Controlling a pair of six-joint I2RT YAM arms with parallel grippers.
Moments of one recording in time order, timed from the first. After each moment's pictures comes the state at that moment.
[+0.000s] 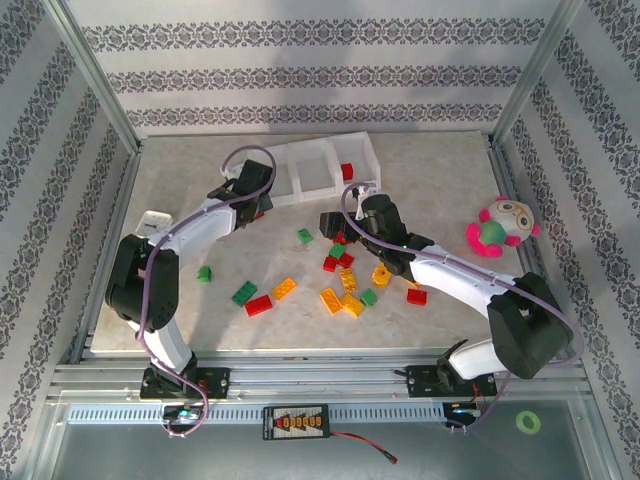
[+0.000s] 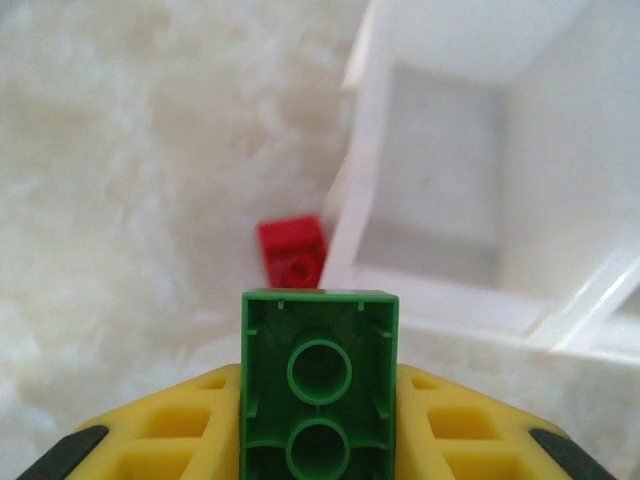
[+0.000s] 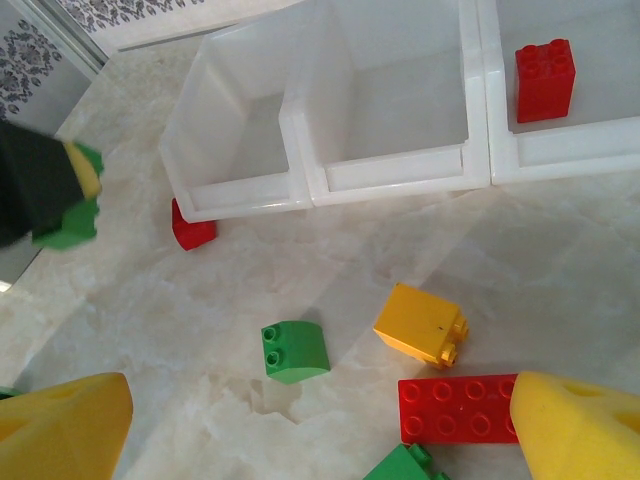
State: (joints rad) left arm -0.38 1.75 1.31 -0.45 -0.38 -0.71; right arm 0.59 1.42 0.83 0.09 0.01 0.48
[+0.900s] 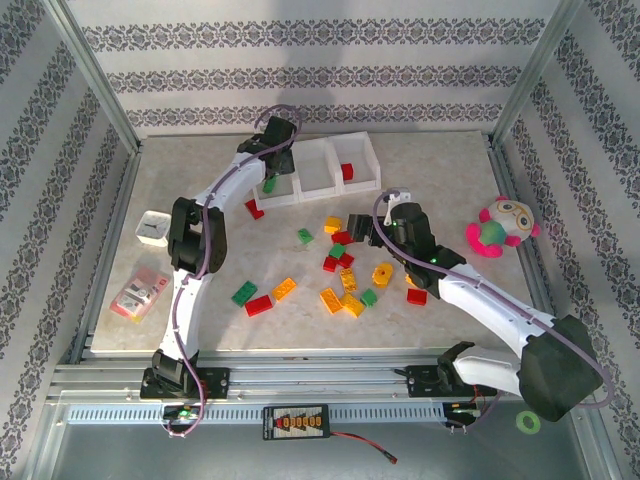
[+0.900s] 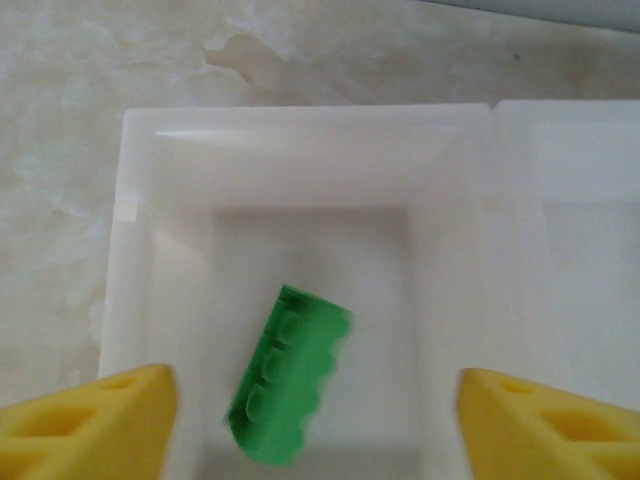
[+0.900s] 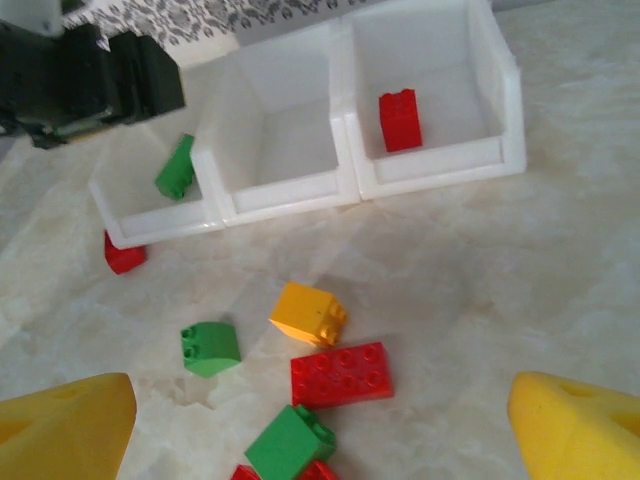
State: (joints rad) left arm -0.33 2.33 2.11 -0.73 -0.32 -0.48; right arm 0.51 1.17 0.71 -0.04 0.10 0.44
